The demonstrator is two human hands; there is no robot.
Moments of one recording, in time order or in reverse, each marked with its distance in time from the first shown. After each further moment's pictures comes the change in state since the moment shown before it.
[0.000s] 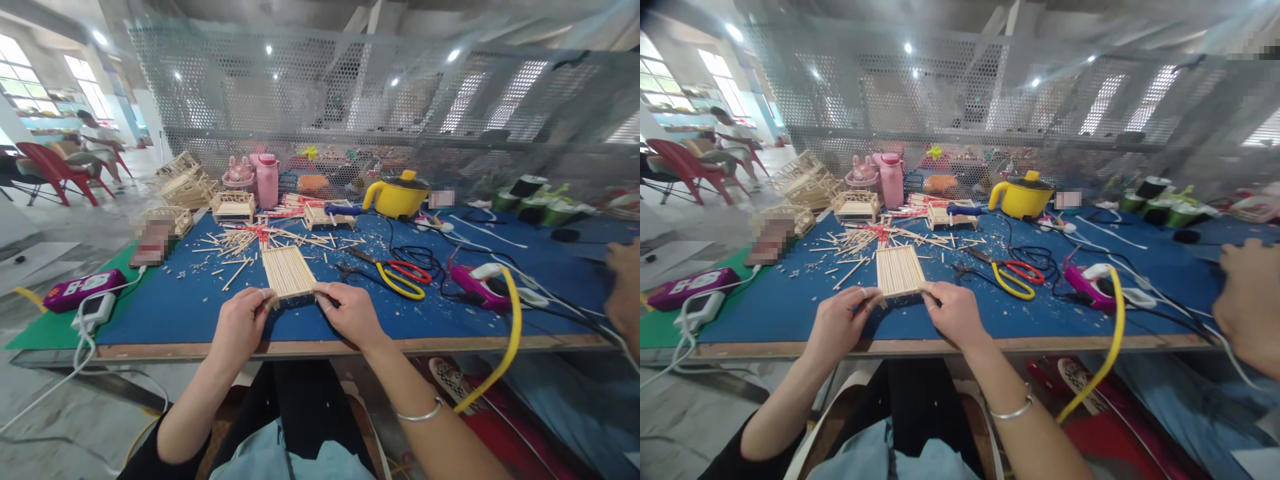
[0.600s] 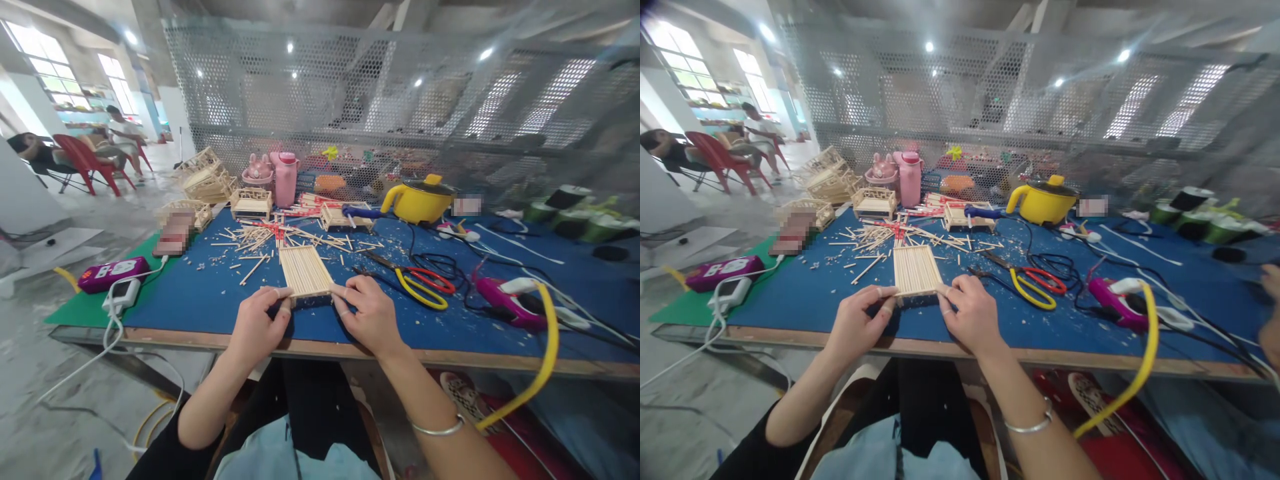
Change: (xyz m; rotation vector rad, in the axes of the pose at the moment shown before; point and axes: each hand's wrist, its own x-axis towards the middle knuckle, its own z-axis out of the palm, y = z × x) left_hand -0.006 0.001 0.002 -0.193 0.057 -0.056; right_hand 0.003 -0.003 -0.001 -0.259 0.126 -0.181
